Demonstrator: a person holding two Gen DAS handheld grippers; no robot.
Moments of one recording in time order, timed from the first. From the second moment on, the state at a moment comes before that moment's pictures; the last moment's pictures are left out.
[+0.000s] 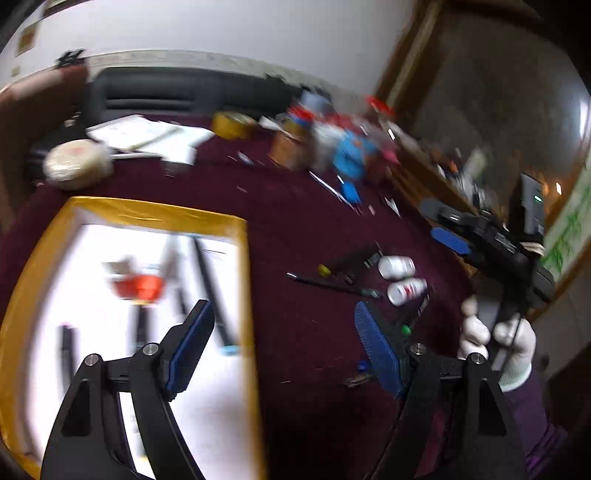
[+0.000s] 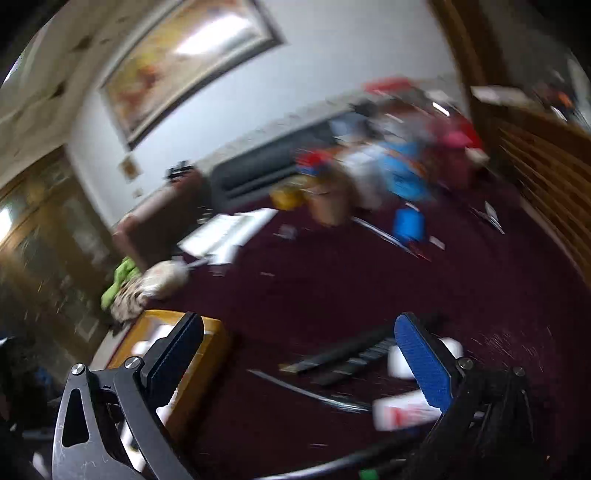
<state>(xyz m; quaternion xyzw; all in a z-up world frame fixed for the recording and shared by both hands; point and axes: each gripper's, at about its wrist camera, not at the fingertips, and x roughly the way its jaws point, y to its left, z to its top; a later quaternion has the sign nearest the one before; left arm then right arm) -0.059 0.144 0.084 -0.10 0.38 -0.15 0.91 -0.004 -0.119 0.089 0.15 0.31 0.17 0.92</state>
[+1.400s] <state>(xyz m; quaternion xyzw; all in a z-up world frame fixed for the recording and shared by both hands) 0.013 0.026 0.011 0.04 0.49 -0.18 0.85 -0.013 -0.165 0.053 0.17 0.31 0.19 0.92</state>
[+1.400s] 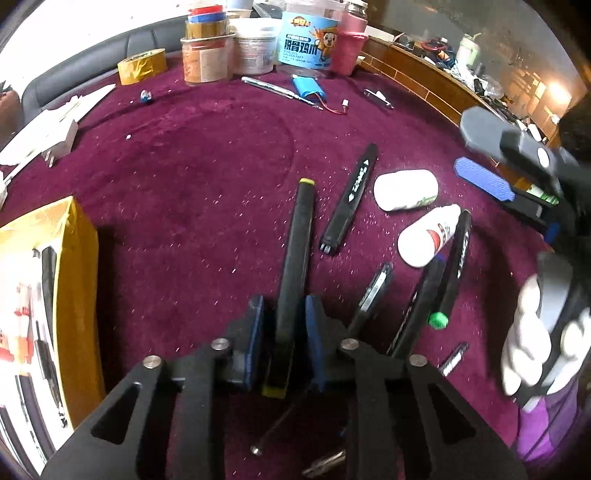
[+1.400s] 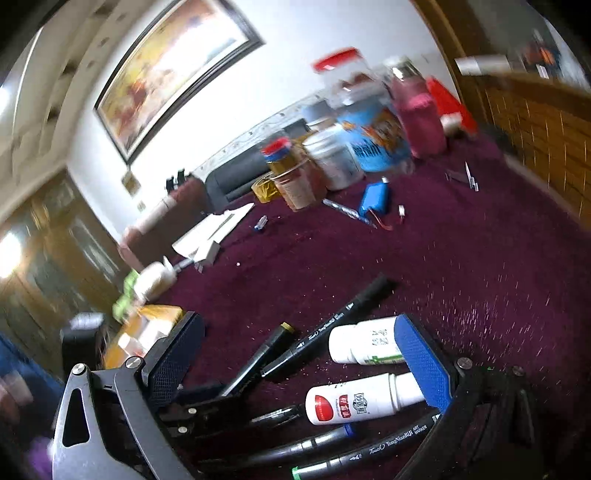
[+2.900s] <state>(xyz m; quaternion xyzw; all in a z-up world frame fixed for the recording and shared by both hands) -0.136 0.275 0.082 -0.28 0.28 -0.14 0.91 -0.021 -0.158 0.046 0.13 0.35 0.11 0.92</state>
